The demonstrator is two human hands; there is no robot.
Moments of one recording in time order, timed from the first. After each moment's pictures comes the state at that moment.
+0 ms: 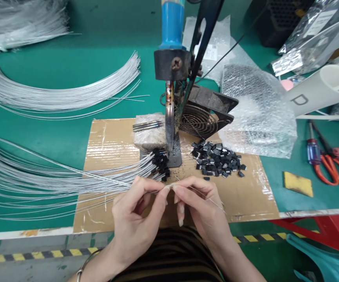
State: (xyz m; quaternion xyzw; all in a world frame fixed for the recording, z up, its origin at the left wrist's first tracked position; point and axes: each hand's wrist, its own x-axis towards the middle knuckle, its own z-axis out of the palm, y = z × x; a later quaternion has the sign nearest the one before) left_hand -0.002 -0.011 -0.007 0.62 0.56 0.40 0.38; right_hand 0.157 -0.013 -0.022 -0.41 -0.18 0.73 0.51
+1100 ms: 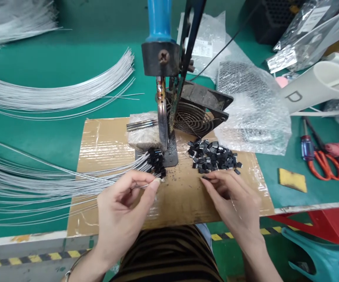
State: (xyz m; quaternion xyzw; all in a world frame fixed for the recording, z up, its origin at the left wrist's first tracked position) left_hand -0.007 0.004 0.001 0.55 0.62 0.38 0.40; right_hand 0.230 -0.027 -0.041 -0.68 -0.61 0.18 0.37
